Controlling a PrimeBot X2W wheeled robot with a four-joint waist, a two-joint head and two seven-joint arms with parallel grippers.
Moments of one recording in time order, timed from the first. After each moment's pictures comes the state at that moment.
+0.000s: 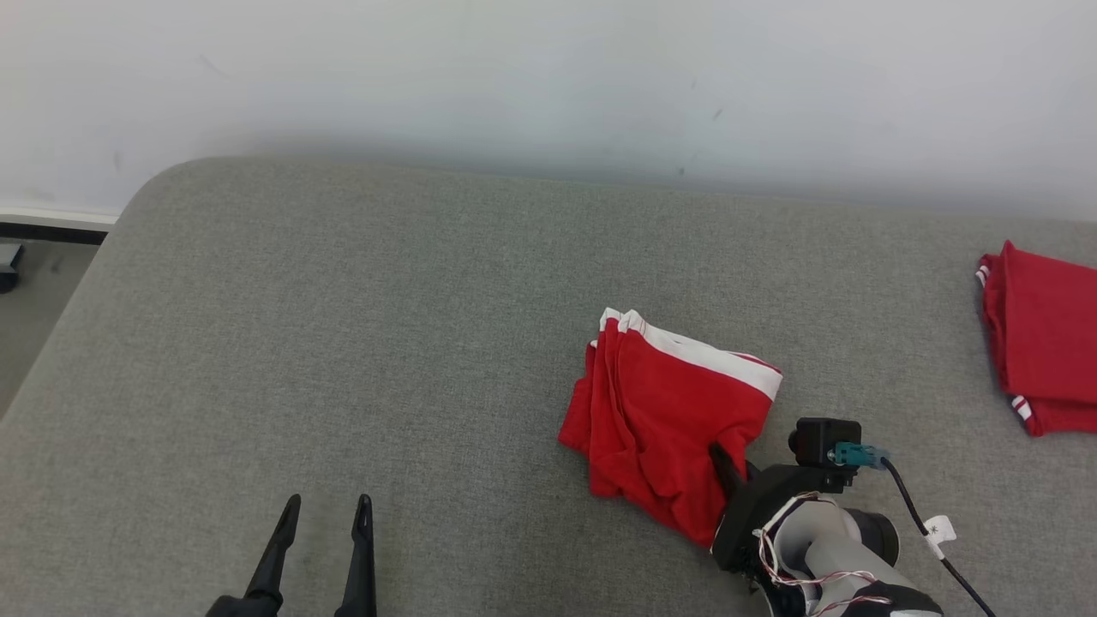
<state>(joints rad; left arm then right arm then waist) 0.03 0.05 -0.08 0.15 -0.15 -0.09 -0.26 -0.59 -0.06 0.40 1.12 0.67 0.13 -0.12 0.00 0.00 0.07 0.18</state>
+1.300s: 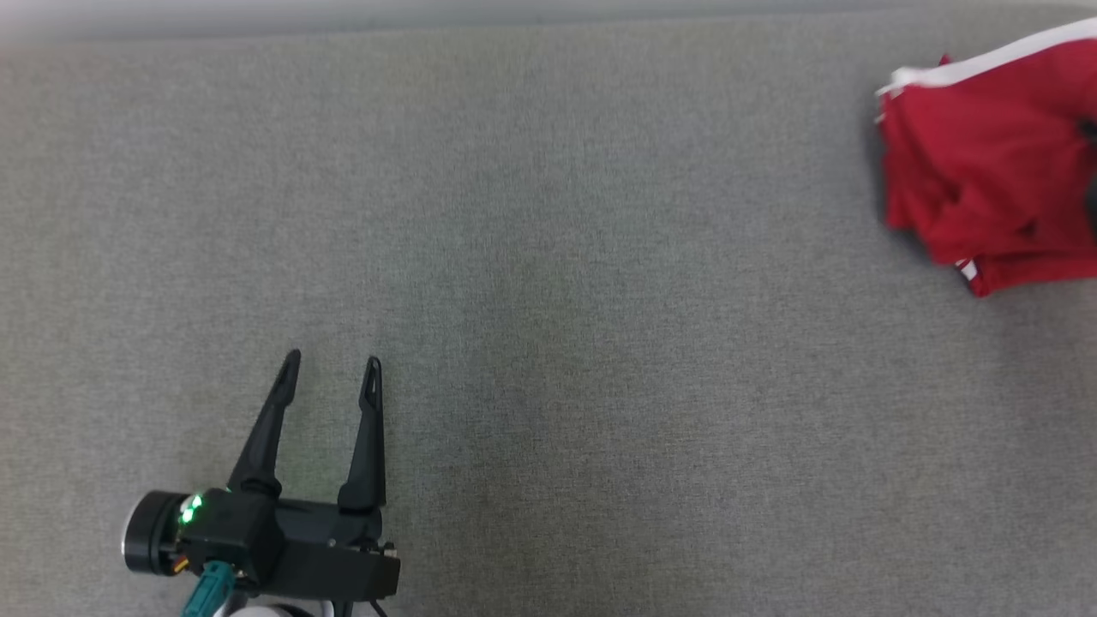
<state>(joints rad) -0.16 0.05 -0.10 0.05 -0.10 -0.10 -0.26 -1.22 -0.83 1.10 0.89 0.70 0.13 0.17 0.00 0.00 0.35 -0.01</state>
